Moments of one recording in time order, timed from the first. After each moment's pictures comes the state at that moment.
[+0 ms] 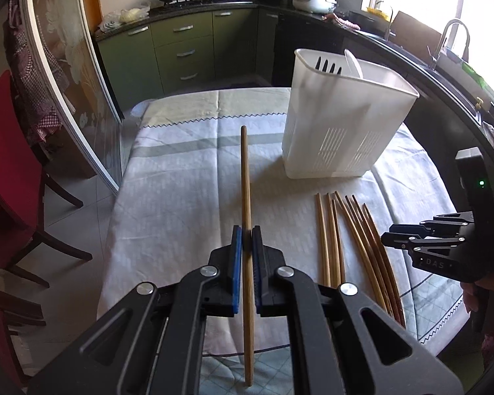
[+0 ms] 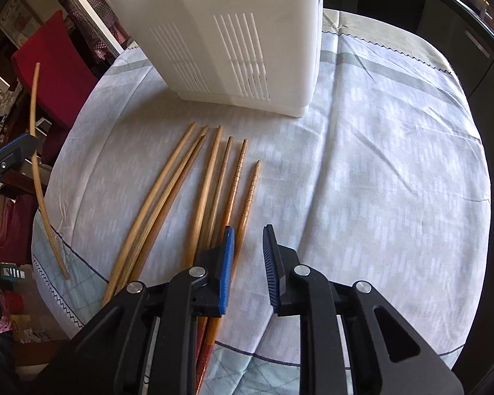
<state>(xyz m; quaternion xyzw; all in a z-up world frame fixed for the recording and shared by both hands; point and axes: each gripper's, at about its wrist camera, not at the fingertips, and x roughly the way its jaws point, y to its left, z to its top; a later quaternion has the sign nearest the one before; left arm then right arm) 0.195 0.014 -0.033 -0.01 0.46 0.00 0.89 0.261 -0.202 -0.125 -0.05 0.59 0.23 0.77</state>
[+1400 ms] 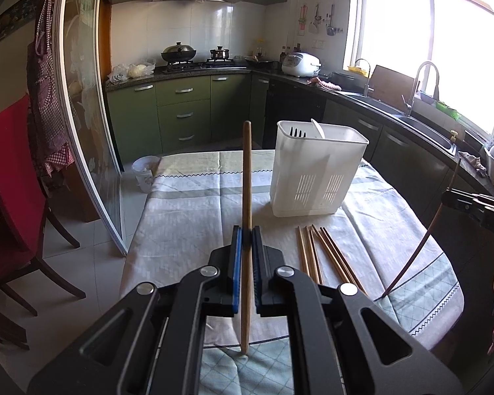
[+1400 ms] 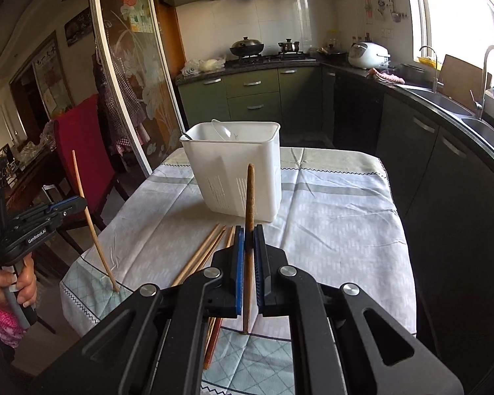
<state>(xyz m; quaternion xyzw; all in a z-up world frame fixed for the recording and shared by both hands) 0.114 0.024 0.008 -0.02 0.32 -0.01 0.95 0.149 -0.277 0.030 0.00 0.34 0.23 0.91</state>
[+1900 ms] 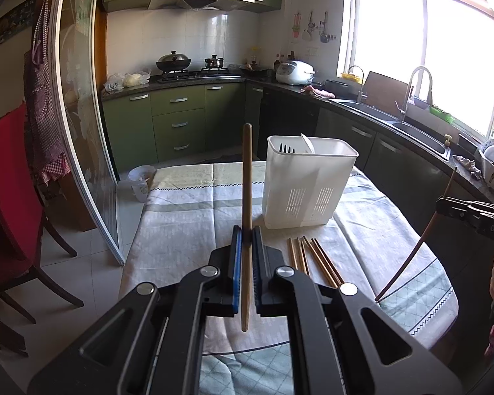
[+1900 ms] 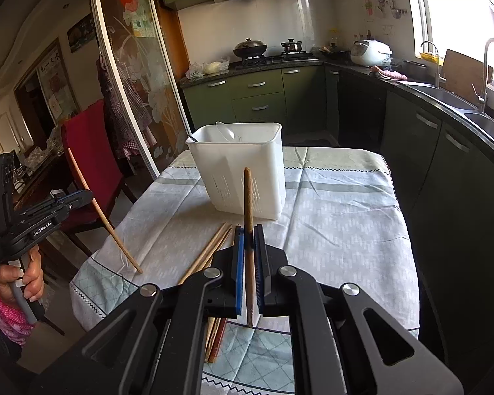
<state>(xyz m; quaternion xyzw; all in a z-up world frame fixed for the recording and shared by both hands) 0.114 0.017 0.025 -0.02 0.30 -0.03 0.95 0.156 -0.286 0.036 0.02 0.34 0.25 0.91</state>
